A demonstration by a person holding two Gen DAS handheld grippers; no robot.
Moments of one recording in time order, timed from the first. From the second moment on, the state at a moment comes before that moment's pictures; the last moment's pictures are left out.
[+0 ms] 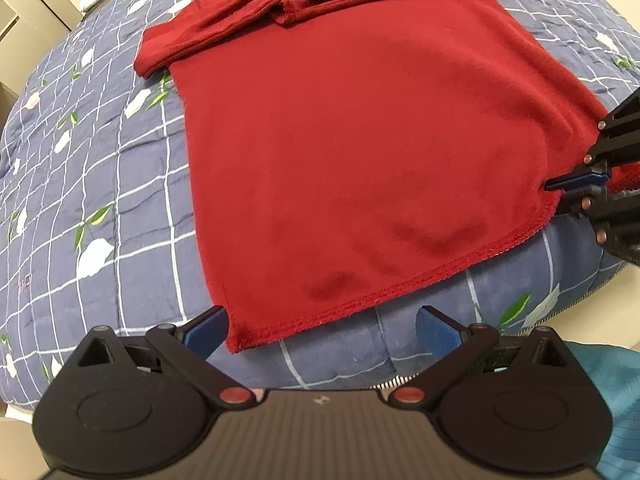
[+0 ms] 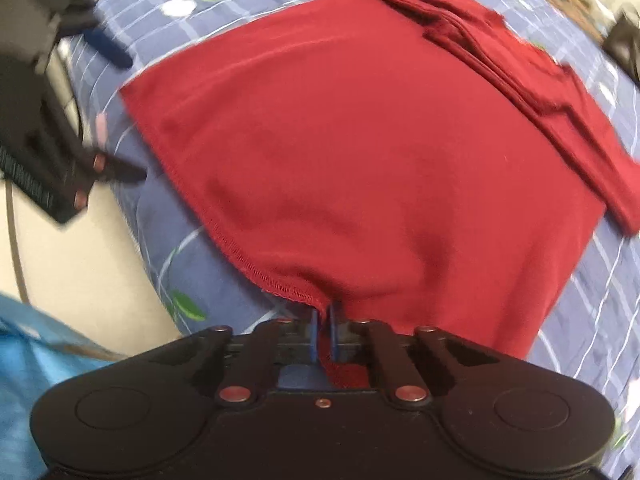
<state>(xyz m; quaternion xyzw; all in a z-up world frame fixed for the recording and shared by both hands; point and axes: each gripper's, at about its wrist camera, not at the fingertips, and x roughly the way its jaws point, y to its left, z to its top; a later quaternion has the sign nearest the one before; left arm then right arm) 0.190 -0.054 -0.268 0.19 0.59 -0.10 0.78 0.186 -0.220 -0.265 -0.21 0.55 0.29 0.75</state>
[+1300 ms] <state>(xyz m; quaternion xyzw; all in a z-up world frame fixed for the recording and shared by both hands) 0.254 -0.045 -0.222 0.24 0.53 -0.10 0.81 0.240 -0.271 -0.210 0.05 0.59 0.24 0.77</state>
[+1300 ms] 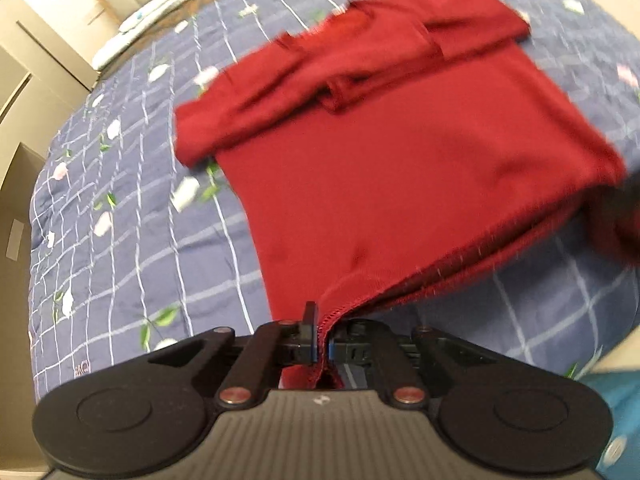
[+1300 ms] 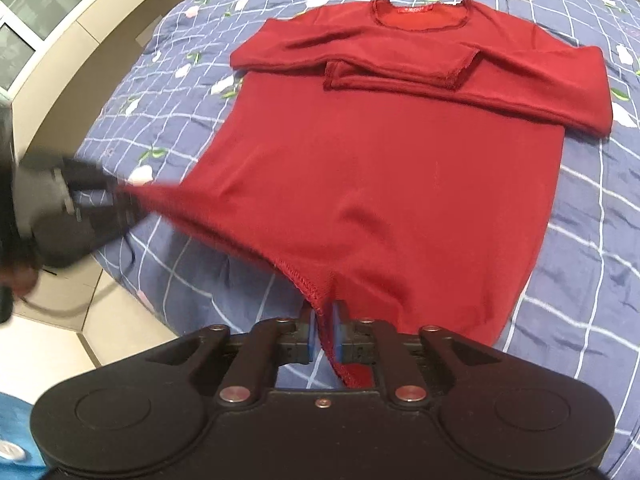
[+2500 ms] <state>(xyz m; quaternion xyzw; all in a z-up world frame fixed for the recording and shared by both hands) 0.234 -0.052 -0.144 0.27 0.47 -0.12 0.83 0.148 -0.280 -0.193 -0.28 0.44 0.19 0.83</state>
